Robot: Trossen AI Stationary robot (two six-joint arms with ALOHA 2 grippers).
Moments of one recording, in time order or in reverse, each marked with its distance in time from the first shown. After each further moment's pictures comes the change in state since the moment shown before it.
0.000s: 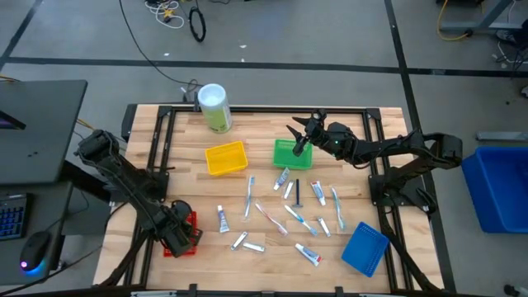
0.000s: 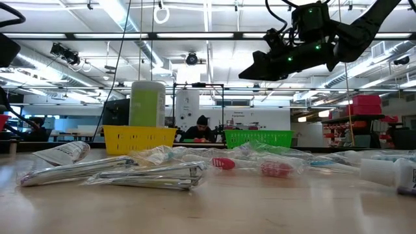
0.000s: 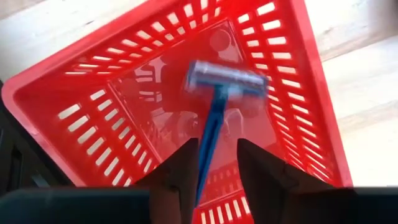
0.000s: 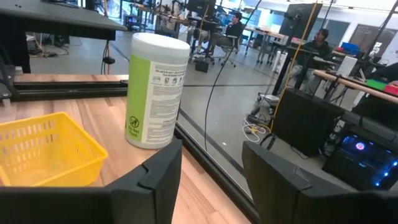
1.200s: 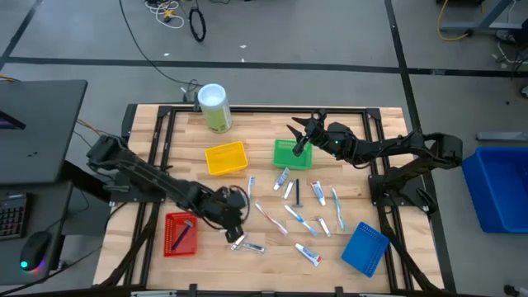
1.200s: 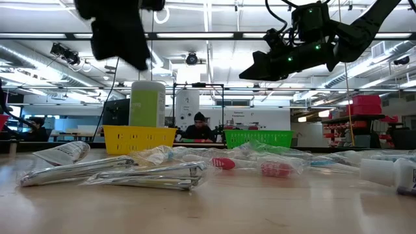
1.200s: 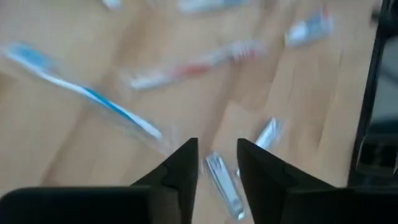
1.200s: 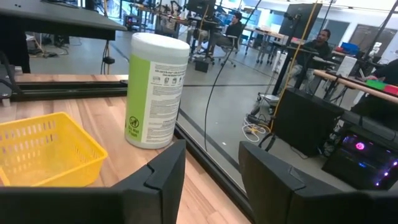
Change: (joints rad) left arm 0.402 0.157 0.293 0.338 -0.192 1.226; right arm -0.002 0.000 0.000 0.000 0.000 0.000
